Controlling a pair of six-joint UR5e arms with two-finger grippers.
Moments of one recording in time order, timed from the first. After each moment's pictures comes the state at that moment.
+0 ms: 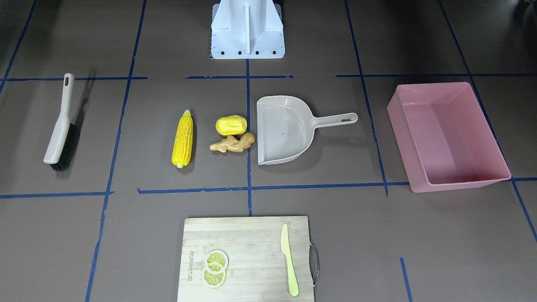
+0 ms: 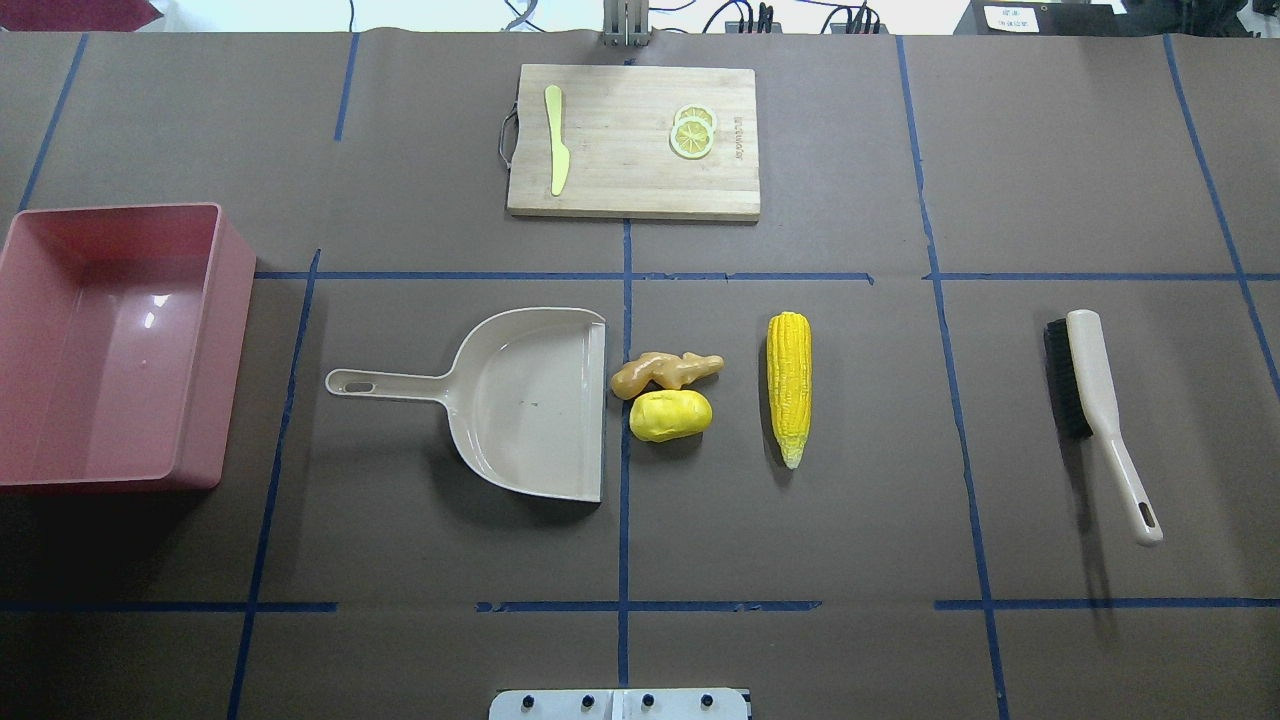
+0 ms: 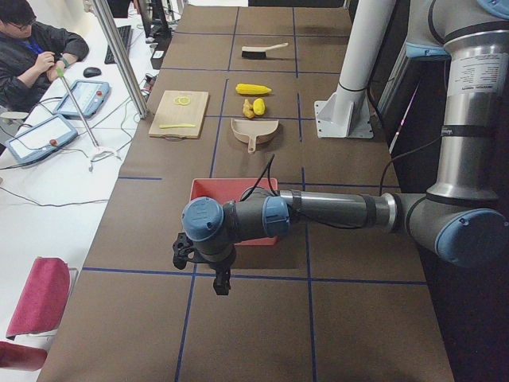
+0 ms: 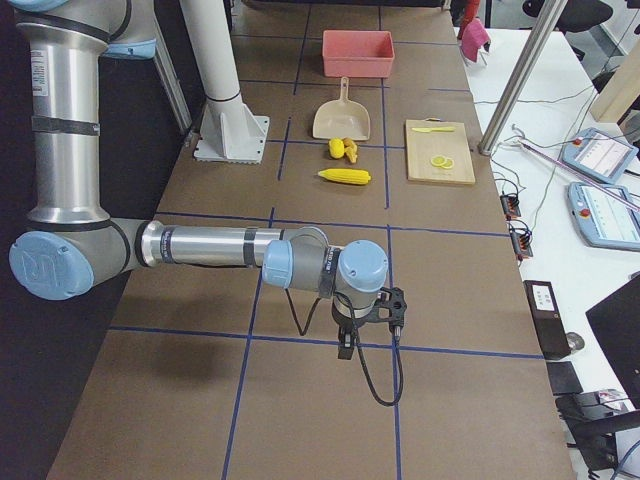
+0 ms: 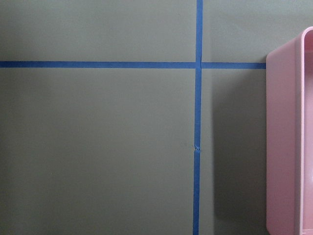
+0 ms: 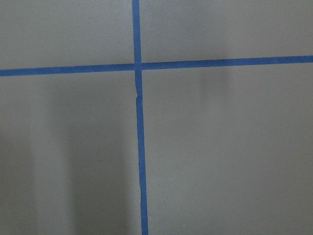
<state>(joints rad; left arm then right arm) -1.65 -1.57 -1.62 -1.35 -2.39 0.18 1.61 -1.63 1.66 -1.69 2.35 -0.05</state>
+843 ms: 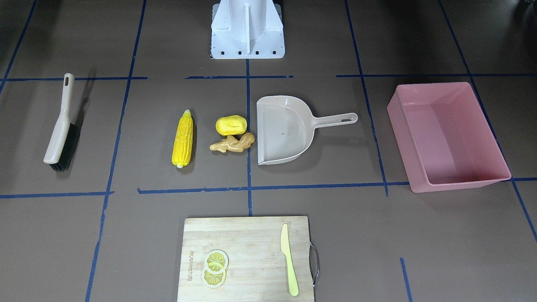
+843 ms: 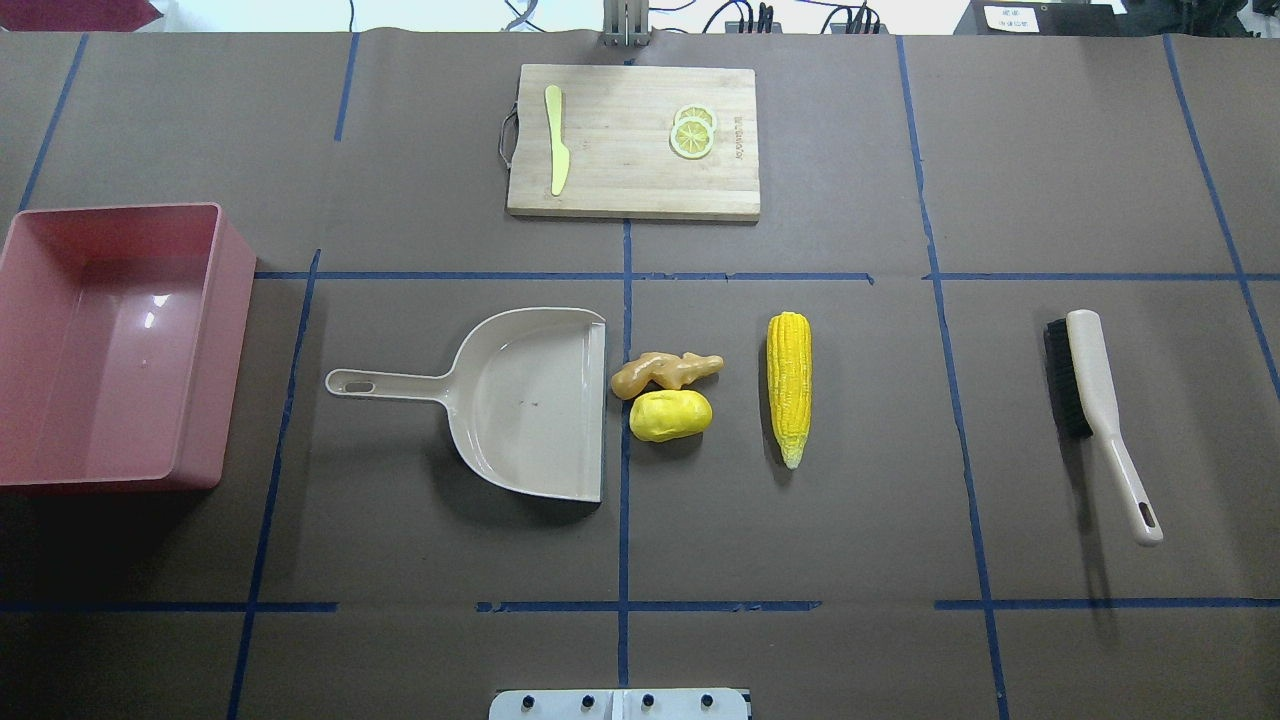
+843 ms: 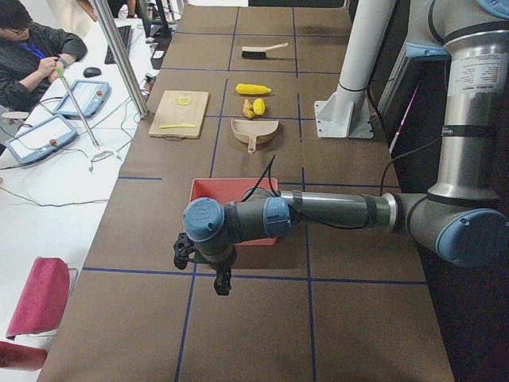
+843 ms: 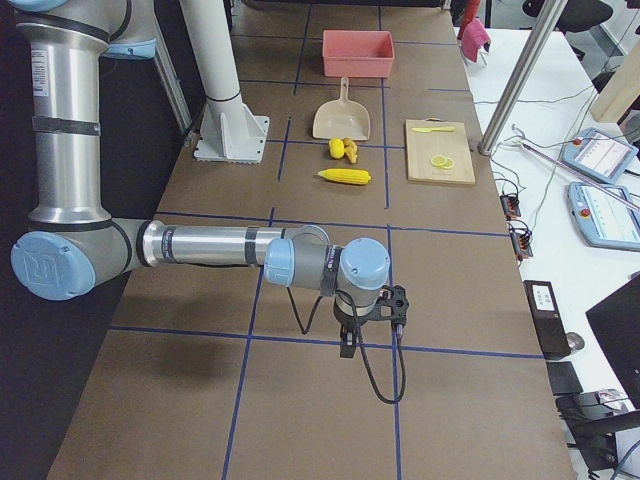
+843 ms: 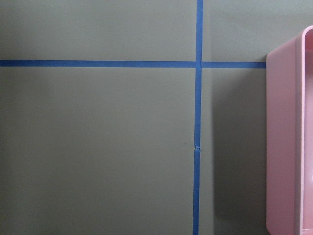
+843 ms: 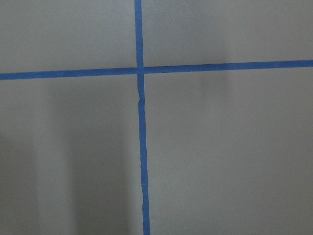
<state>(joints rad) -1.65 -1.57 -1.62 -1.36 -2.39 0.18 1.61 -1.62 1.66 -1.69 2.35 -0.05</state>
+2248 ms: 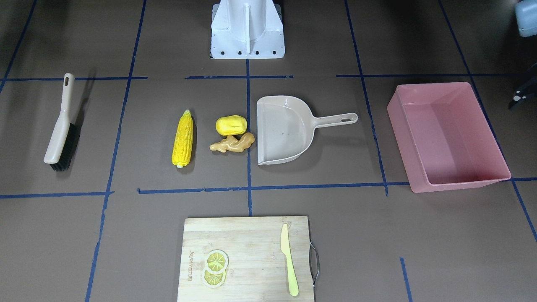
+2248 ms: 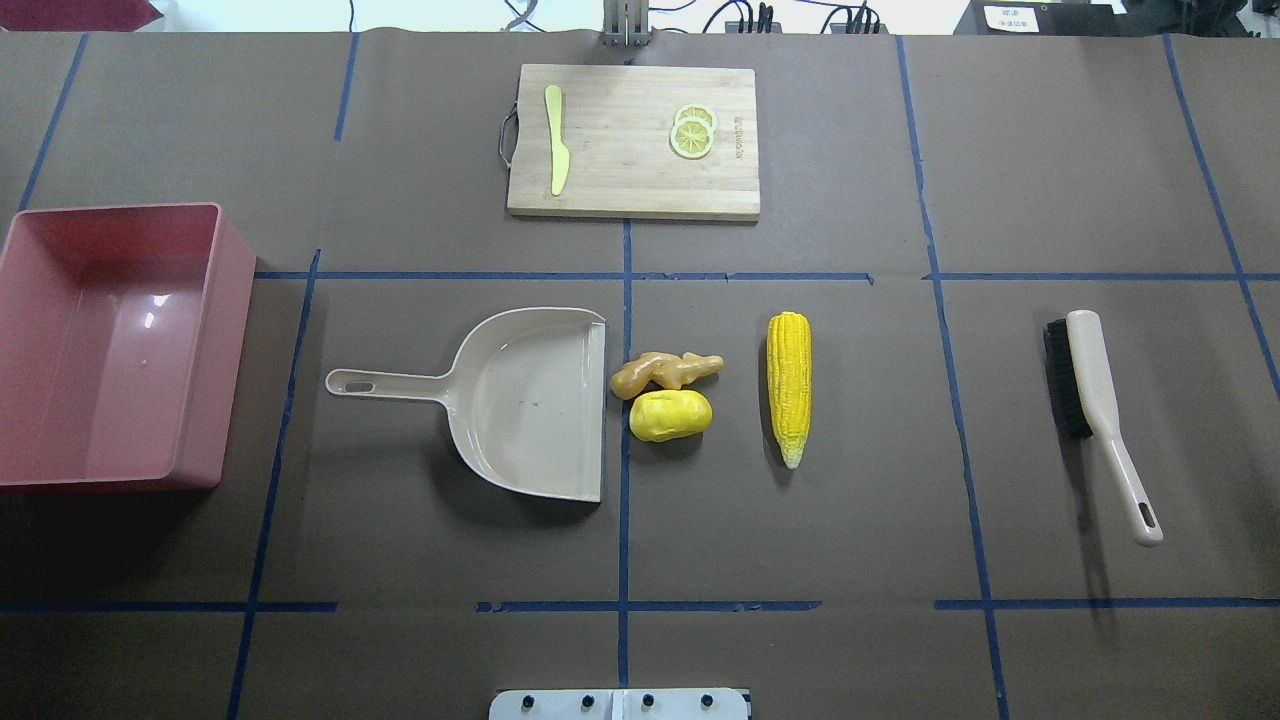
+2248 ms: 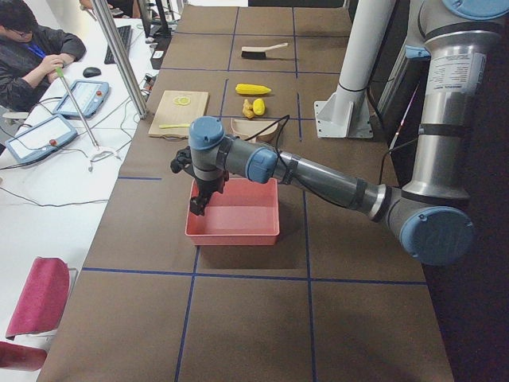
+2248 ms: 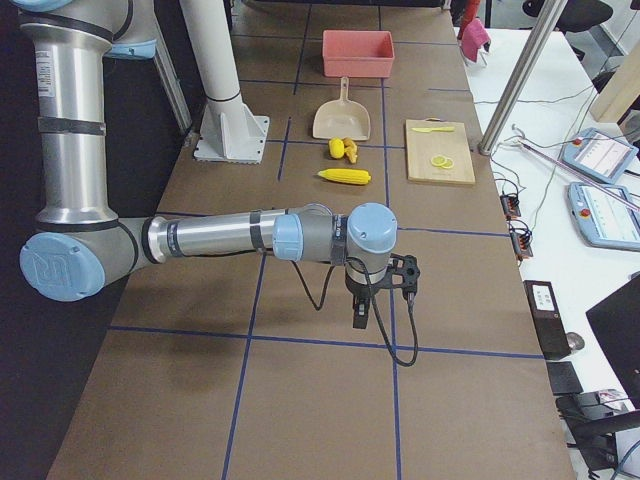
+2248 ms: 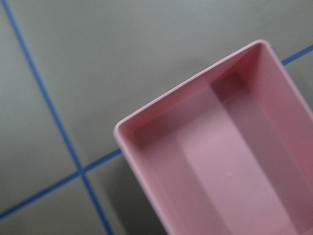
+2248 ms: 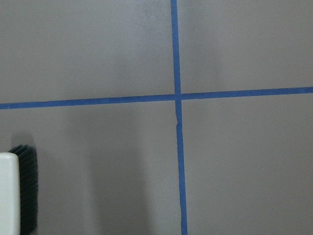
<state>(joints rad) -1.38 -1.68 -1.86 -1.62 -2.36 0.17 1.58 -1.60 1.75 -1.69 2.38 0.06</state>
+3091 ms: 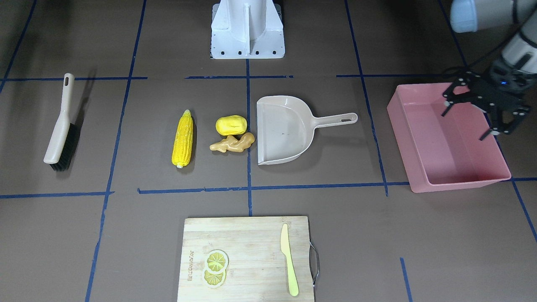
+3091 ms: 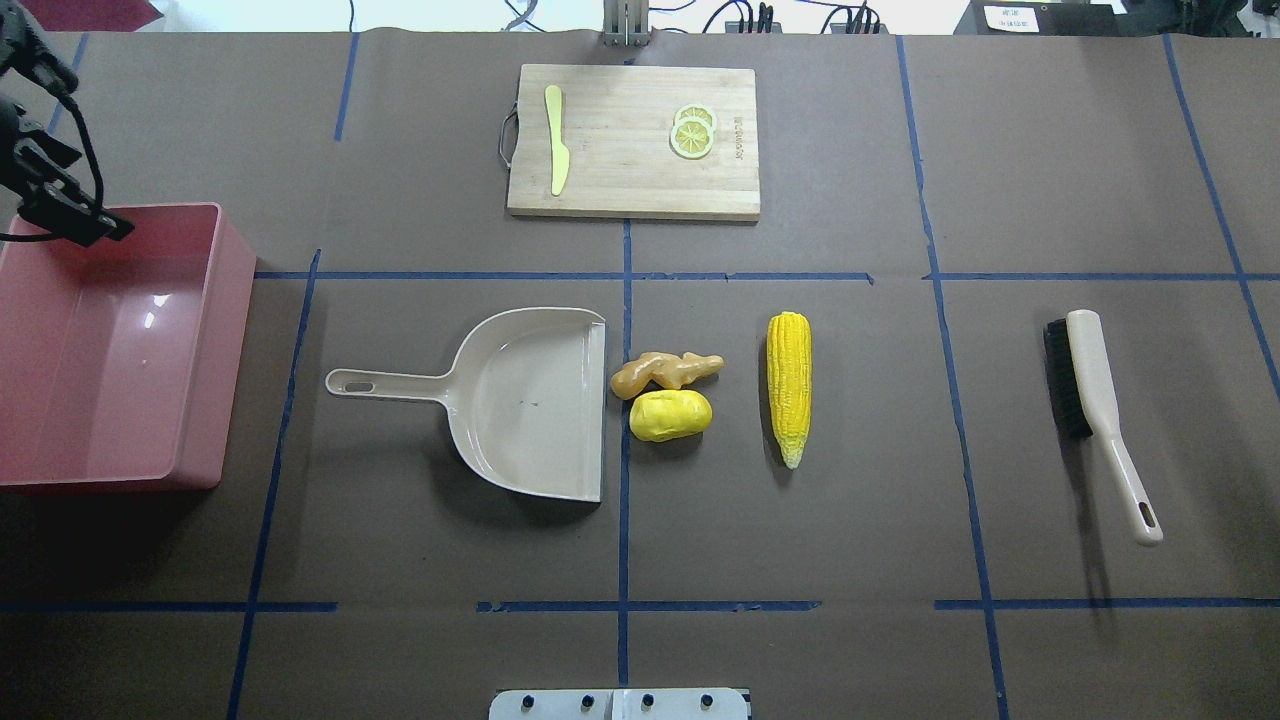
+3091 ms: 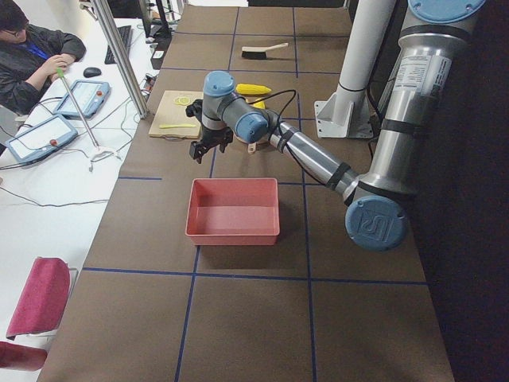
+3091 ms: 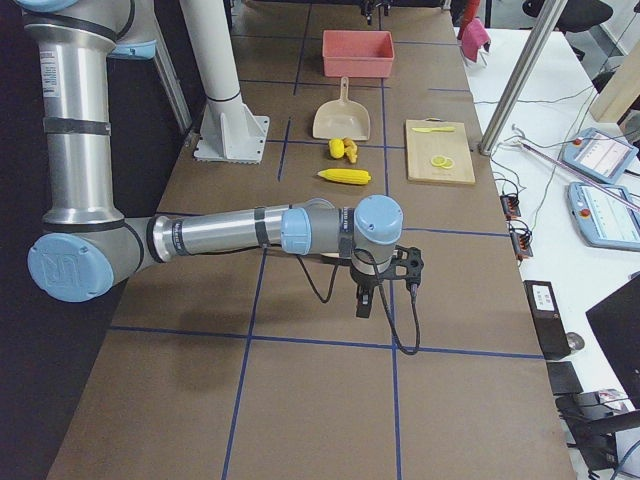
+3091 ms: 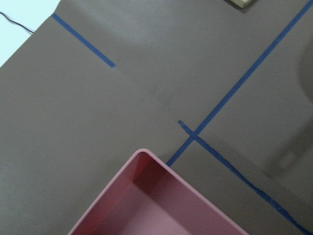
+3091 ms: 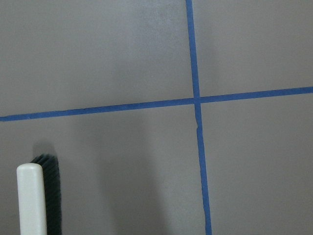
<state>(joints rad) -1.11 -1.80 -1.97 -1.59 -2.19 0.14 1.55 -1.57 1.75 -1.69 2.40 0.16</state>
